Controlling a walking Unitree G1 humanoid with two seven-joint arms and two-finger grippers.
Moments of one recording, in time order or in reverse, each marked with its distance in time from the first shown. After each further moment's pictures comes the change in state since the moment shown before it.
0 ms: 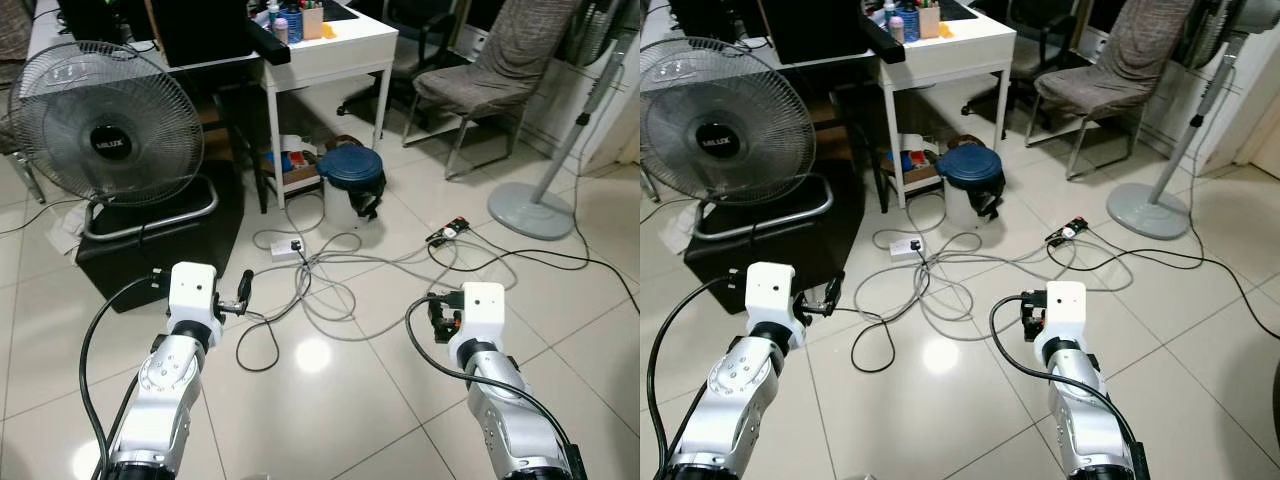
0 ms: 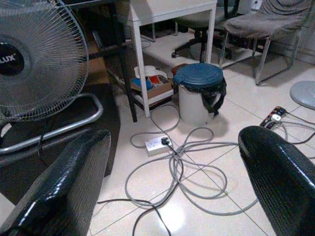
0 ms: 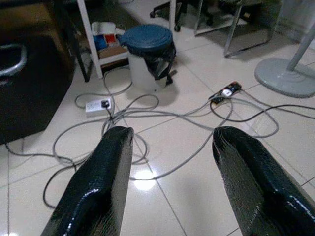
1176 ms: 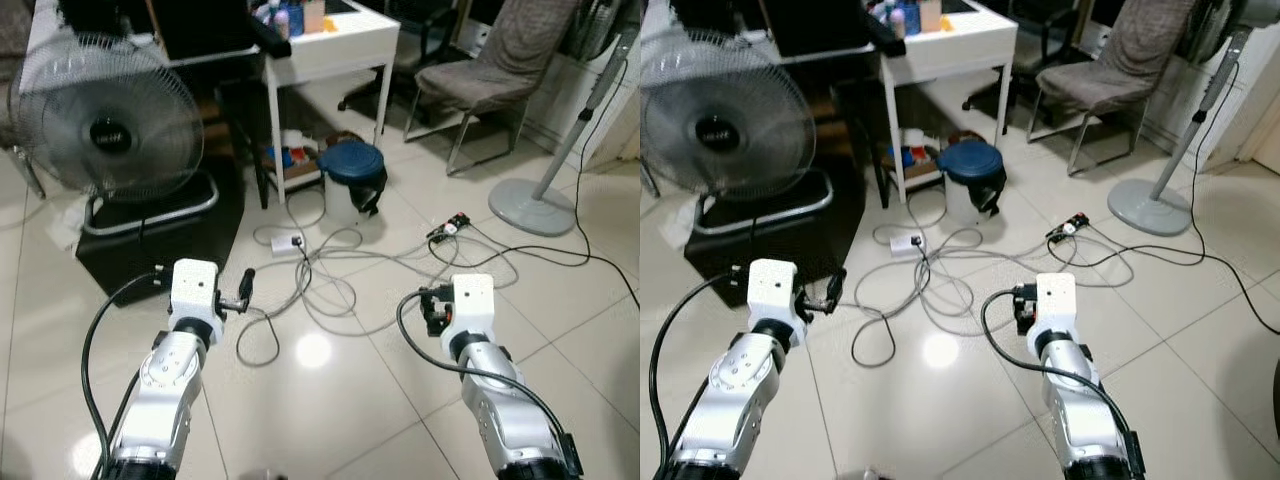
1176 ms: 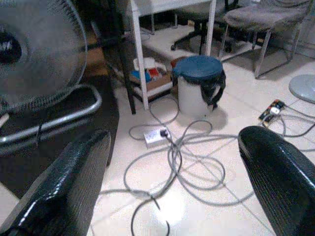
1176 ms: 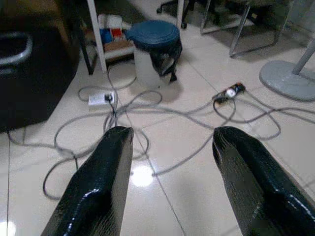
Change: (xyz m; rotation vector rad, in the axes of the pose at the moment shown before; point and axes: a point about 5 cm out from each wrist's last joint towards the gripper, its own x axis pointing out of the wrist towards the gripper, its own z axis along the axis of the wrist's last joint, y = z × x) left arm 0.000 -0.001 -0.001 -0.005 0.020 0.004; right arm 0.004 0.007 0.006 -0.045 0.008 0.027
